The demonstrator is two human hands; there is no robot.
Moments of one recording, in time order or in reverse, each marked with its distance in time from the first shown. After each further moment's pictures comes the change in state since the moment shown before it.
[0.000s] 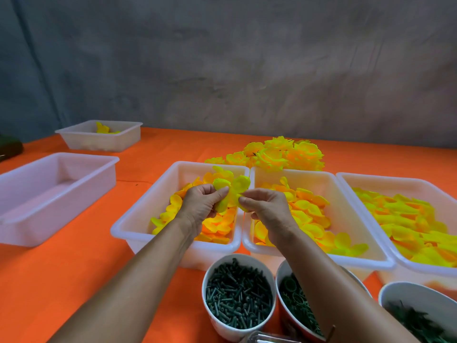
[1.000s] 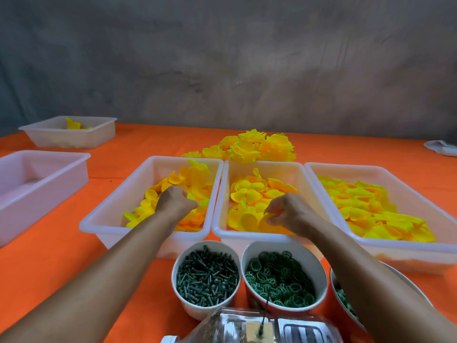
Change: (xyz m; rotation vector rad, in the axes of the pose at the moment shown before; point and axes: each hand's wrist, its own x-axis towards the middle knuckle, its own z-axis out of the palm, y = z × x) left_hand 0.004 -0.008 0.006 0.844 0.120 -0.089; right_hand -0.012 -0.003 -0.114 -1.046 -0.186 -0.001
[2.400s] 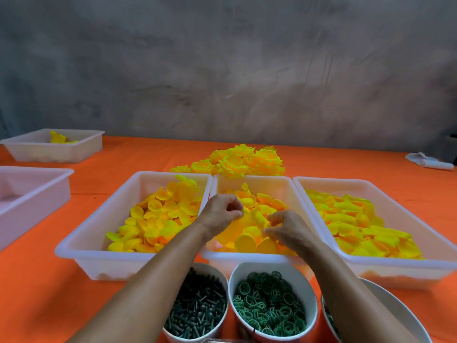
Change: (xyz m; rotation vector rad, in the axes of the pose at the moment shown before) left_hand -0.012 0.070 0.053 -0.302 -0.292 0.500; right_hand 0.004 0.016 0.003 0.264 0.109 0.219
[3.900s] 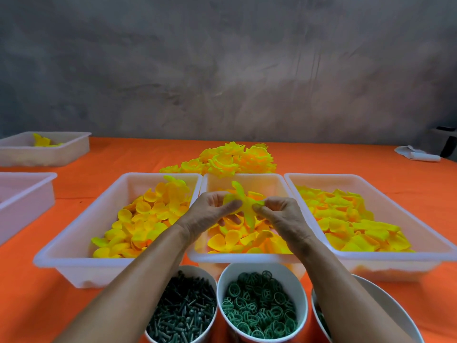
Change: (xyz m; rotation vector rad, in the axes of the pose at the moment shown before) left_hand -0.006 0.008 -0.005 -0.408 -0.171 0.001; right_hand -0.009 -0.008 -0.008 0.577 0.092 -0.223
